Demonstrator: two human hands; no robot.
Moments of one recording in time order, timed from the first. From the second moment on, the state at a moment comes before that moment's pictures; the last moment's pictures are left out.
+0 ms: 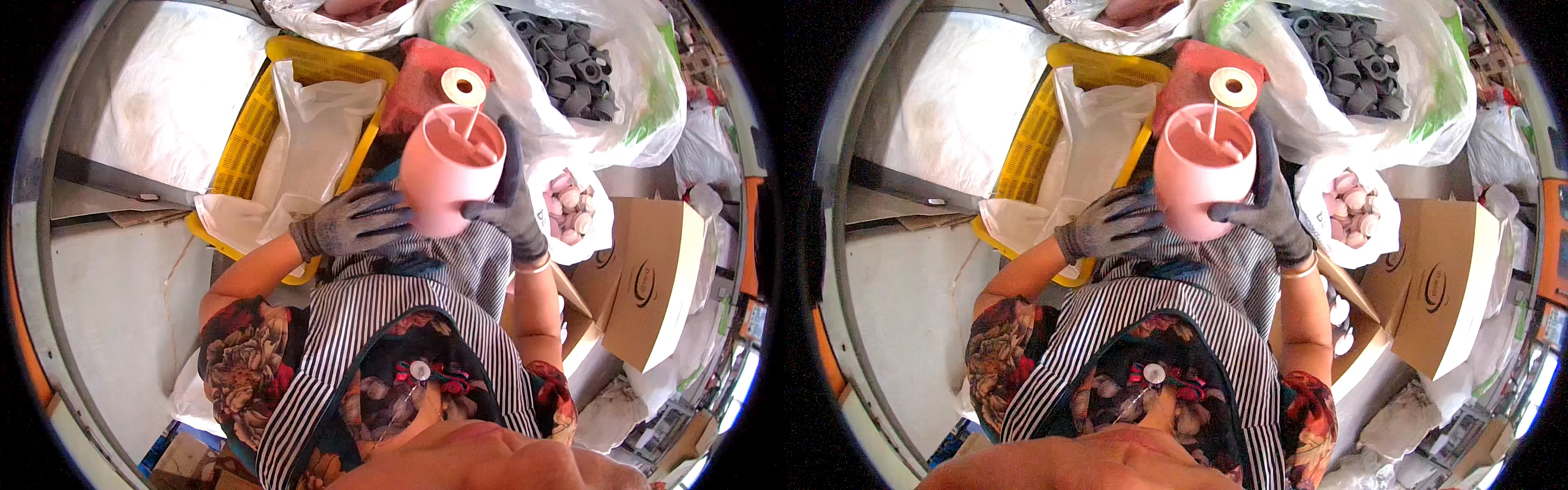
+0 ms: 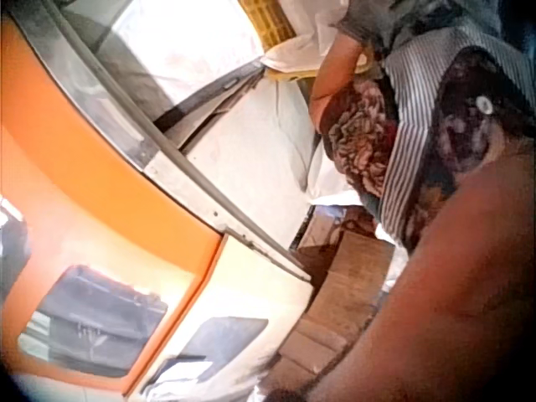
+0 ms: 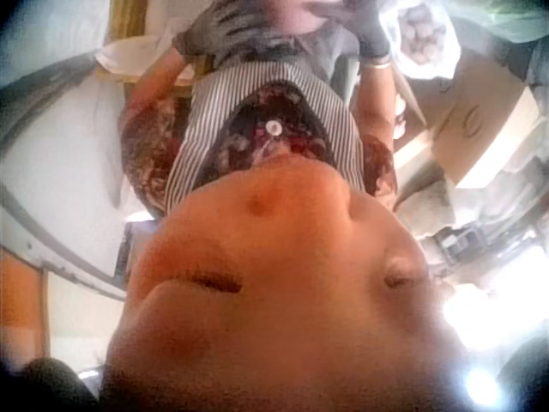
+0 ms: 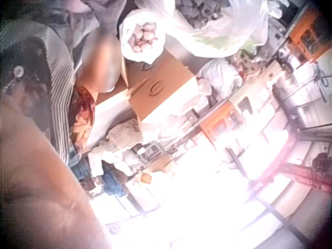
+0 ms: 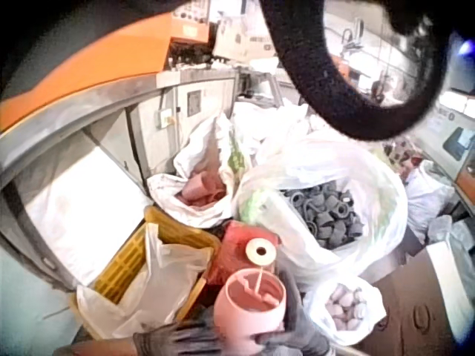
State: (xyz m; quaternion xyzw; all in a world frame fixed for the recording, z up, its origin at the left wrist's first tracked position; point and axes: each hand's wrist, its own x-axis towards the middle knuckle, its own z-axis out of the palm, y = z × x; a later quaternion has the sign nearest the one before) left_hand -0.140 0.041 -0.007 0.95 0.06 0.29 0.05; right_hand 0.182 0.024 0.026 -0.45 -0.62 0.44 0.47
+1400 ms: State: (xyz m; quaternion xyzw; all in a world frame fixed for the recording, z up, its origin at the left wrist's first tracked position) left_hand -0.101 0.370 0.060 0.80 0.35 0.45 -0.20; right_hand 0.178 -0.043 0.008 -0.48 -0.66 0.30 0.49
